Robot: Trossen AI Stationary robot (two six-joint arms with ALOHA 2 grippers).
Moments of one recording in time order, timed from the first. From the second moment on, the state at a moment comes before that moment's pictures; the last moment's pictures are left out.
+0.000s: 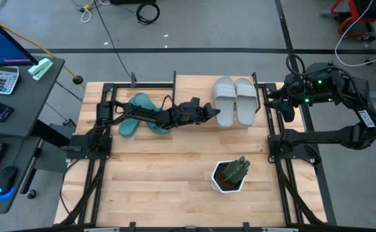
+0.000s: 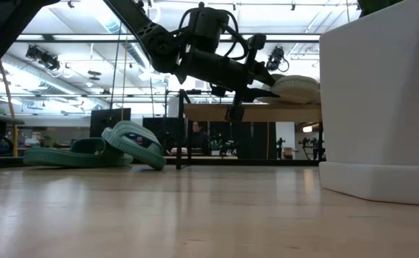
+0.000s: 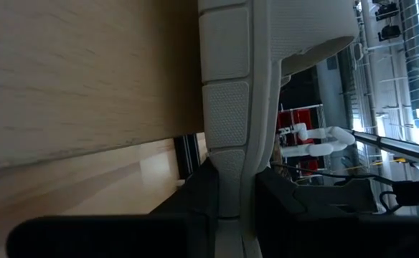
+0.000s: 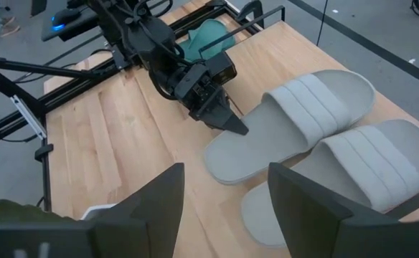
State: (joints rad) left arm 0.17 2.06 1.27 0.65 -0.18 -1.37; right arm -0.43 0.90 1.58 -1.32 -0.15 0.26
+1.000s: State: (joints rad) left arm 0.19 2.06 1.27 0.66 -0.11 -1.31; right arm -0.43 0.90 1.58 -1.32 -0.17 0.27
